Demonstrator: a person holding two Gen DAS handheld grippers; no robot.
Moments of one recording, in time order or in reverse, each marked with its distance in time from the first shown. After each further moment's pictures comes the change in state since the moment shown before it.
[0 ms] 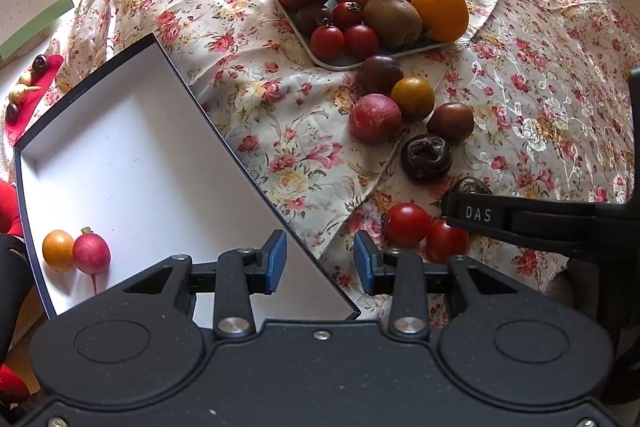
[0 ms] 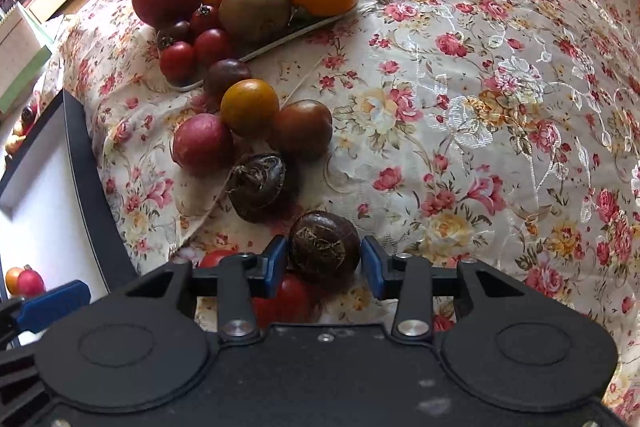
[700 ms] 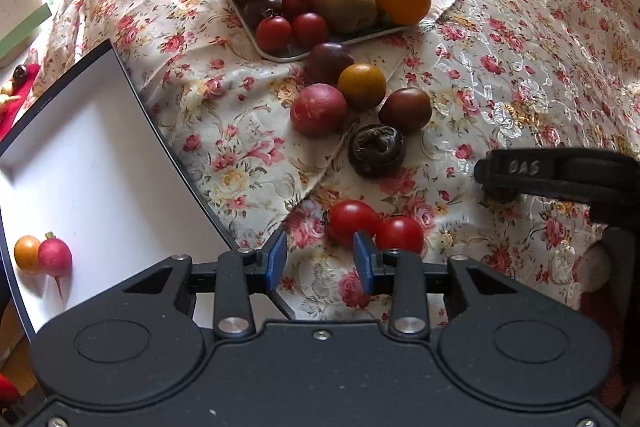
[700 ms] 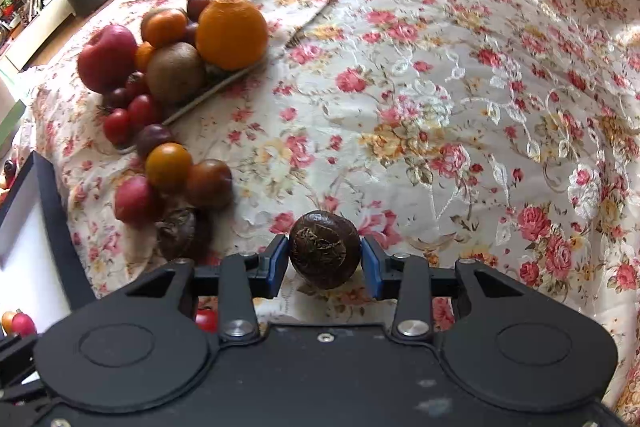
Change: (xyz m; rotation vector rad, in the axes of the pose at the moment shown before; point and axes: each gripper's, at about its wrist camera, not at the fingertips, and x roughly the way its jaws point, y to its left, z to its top) left arm 0.012 -0.042 0.000 0.026 0.021 -0.003; right arm -0.016 -0.061 0.011 0.117 -0.072 -0.049
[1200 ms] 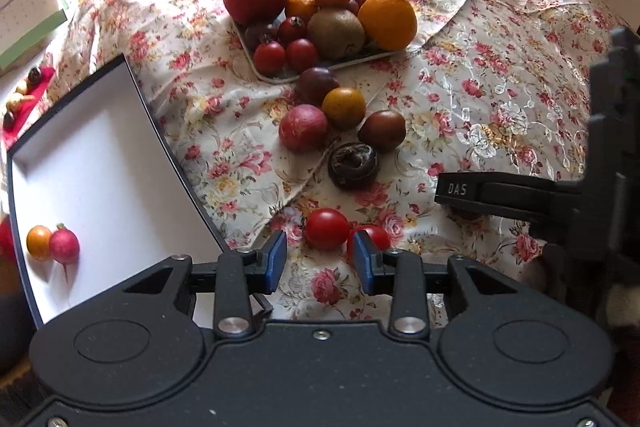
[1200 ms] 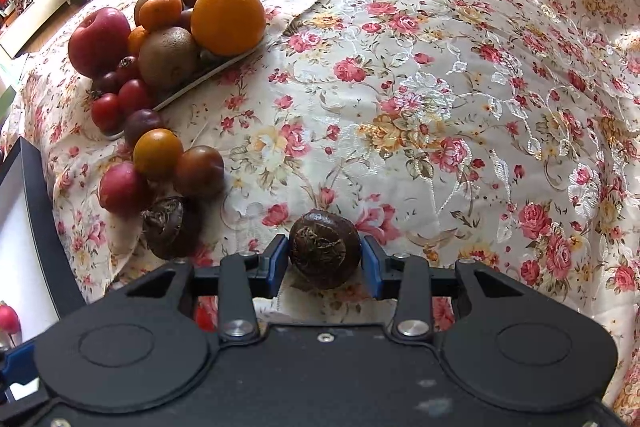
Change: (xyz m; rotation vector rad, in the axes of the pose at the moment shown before) left arm -0.028 -0.016 -0.002 -0.026 -0.058 0.017; right arm 0.006 0.005 -0.004 -0.031 0.002 -0.039
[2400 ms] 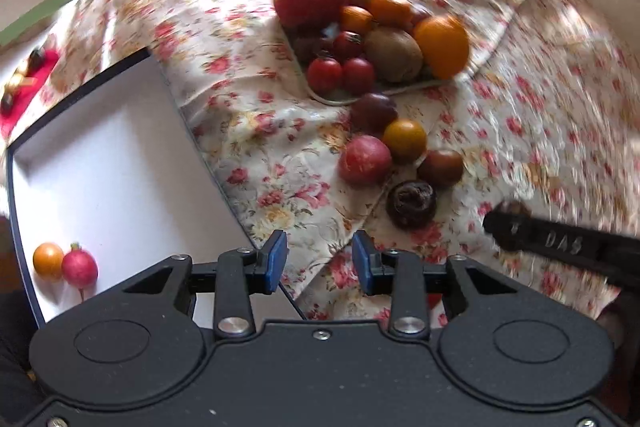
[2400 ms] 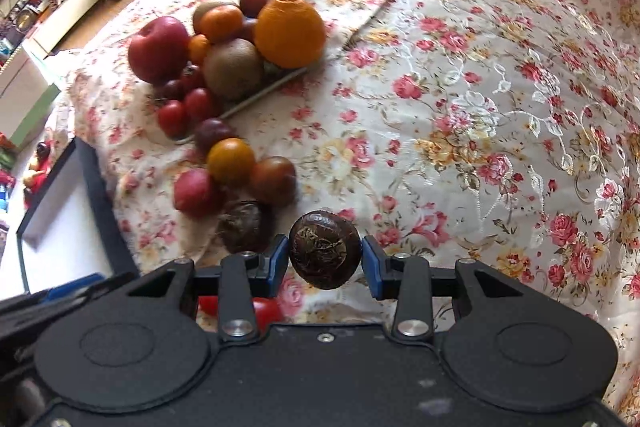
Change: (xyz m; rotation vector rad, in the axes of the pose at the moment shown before) left arm 0.017 0.053 0.027 -0.032 0.031 -0.052; right arm -0.030 0.015 0.008 -0.027 0.018 0.141
